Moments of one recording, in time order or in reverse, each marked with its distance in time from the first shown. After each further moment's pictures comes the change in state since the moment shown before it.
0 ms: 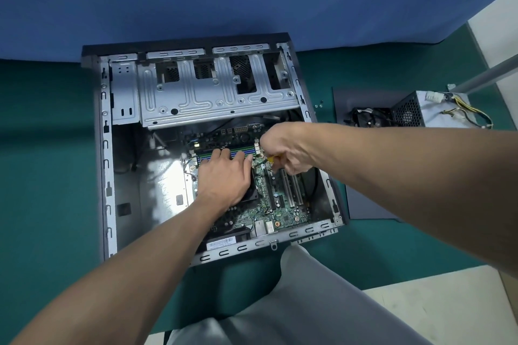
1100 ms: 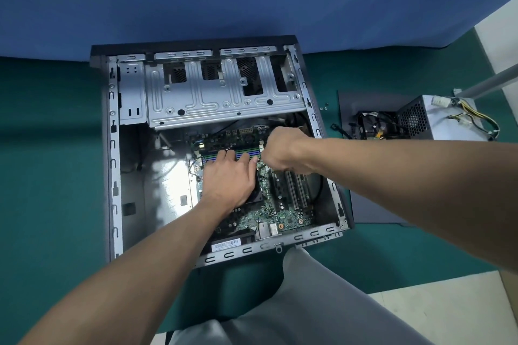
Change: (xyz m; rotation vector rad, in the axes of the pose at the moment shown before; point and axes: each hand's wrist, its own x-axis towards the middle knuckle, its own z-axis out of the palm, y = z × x) left_hand 0.000 0.000 -0.003 -0.009 -0.015 0.000; right_hand -0.009 -0.001 0.013 -0.582 0.290 -0.285
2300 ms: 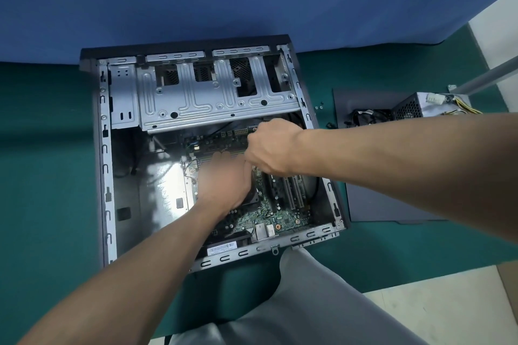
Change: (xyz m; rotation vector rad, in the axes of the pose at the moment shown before) left_hand 0.000 0.002 -0.003 -0.020 -0.013 -0.017; right_hand -0.004 0.001 -0.008 -0.912 0.201 -0.618
